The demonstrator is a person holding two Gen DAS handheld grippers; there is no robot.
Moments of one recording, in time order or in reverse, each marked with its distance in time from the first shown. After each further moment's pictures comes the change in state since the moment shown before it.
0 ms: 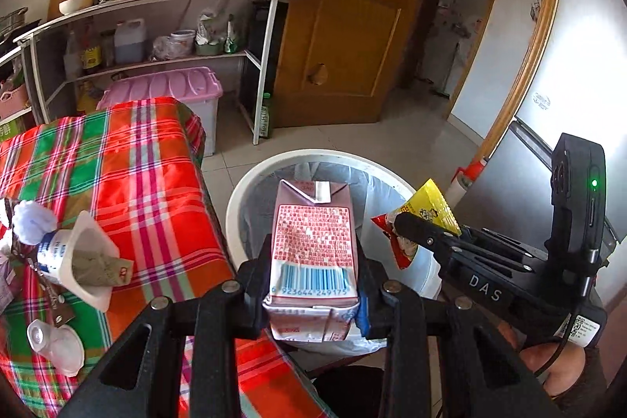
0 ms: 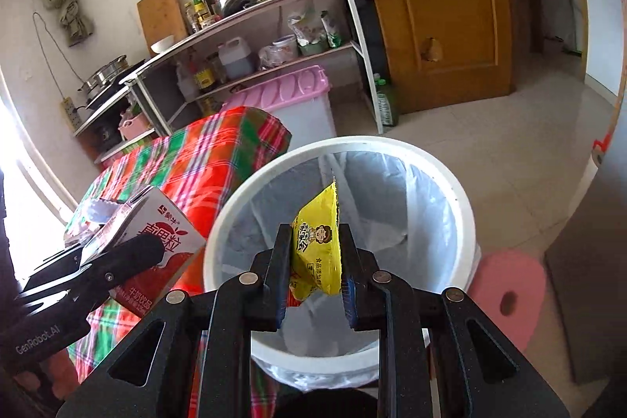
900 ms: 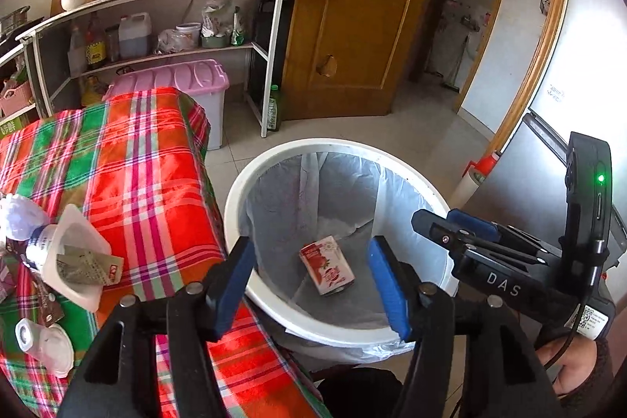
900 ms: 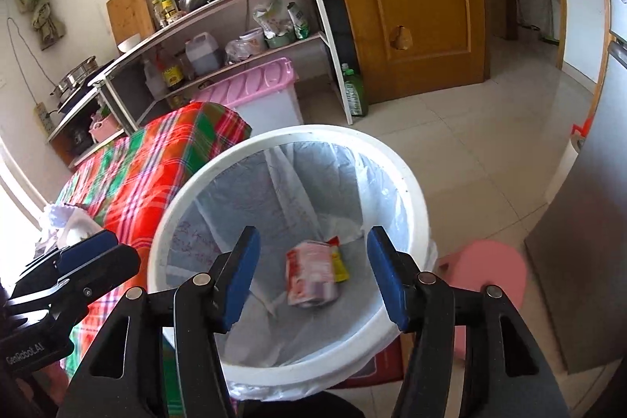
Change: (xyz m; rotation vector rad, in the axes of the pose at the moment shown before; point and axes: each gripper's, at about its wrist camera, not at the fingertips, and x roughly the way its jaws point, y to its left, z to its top) left arm 0.010 0.002 -0.008 -0.004 0.014 0.049; right arm 0.007 -0.031 -0.004 0.030 0.020 -0.073
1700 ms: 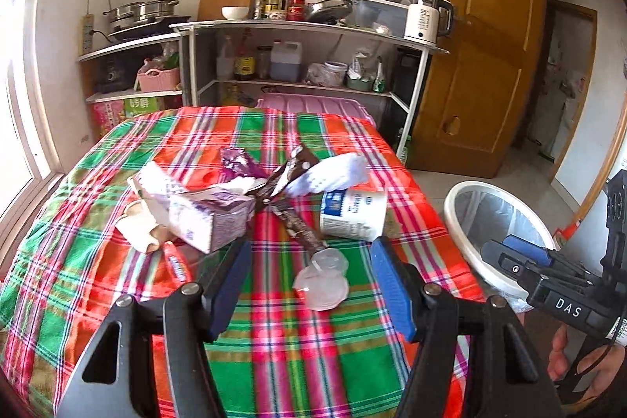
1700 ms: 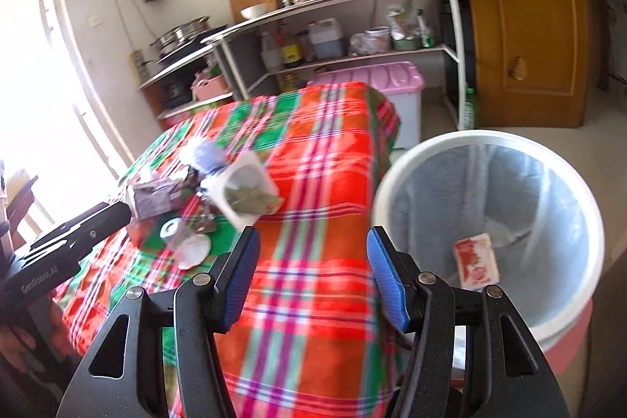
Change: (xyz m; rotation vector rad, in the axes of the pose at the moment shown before) left arm -0.133 0.153 -0.071 -0.220 -0.179 0.373; right arm -0.012 0.159 -0.045 -0.249 0.005 0.300
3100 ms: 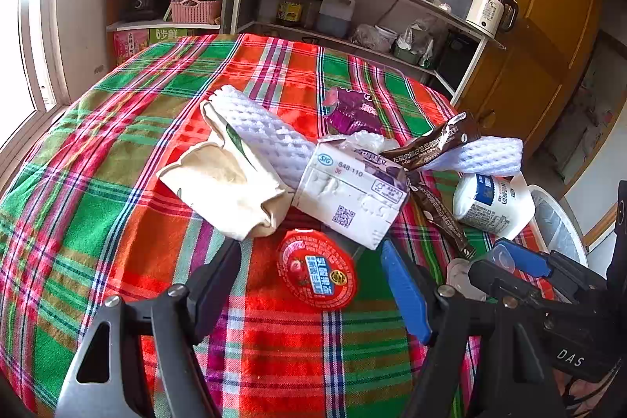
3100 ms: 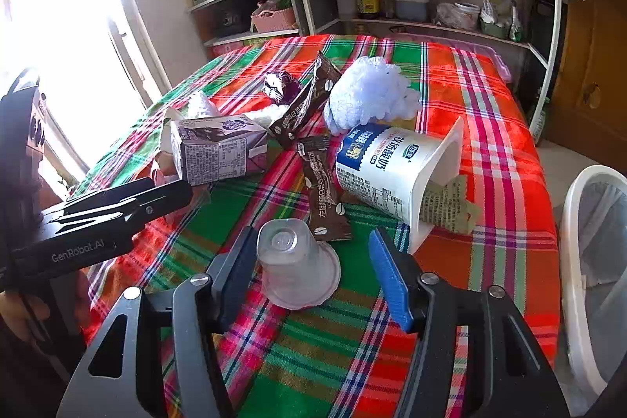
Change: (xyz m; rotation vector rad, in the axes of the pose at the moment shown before) left arm 0.067 0.113 -0.014 -0.164 0.171 -0.002; right arm 0.113 0.113 0.004 -0.210 0.186 0.106
